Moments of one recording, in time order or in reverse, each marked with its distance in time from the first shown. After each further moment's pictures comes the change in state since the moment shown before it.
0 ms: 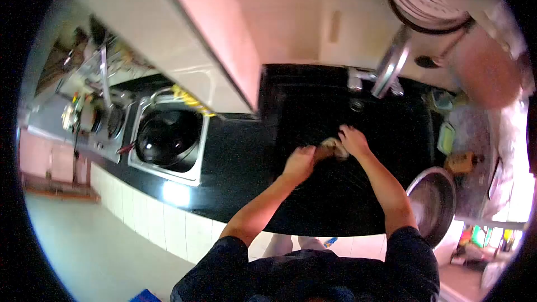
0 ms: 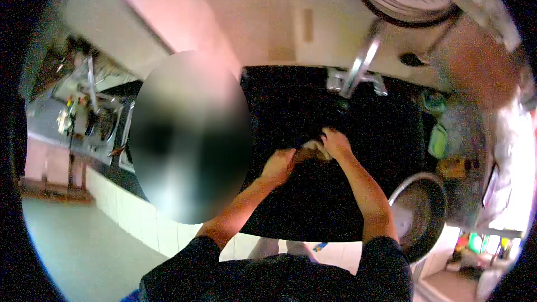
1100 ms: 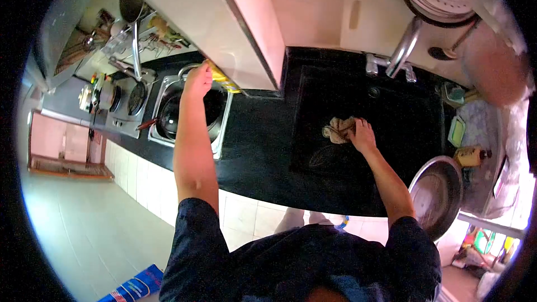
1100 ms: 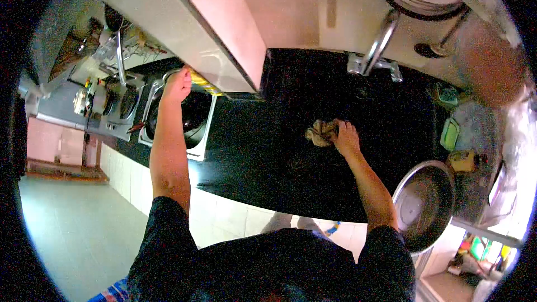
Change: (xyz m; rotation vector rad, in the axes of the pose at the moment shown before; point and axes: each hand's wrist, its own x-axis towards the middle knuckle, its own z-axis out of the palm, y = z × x) left_hand 0.017 -0.163 -0.369 -1.096 0.457 -0.848; right_hand -0.056 -0.039 0.011 -0.009 0.087 0.012
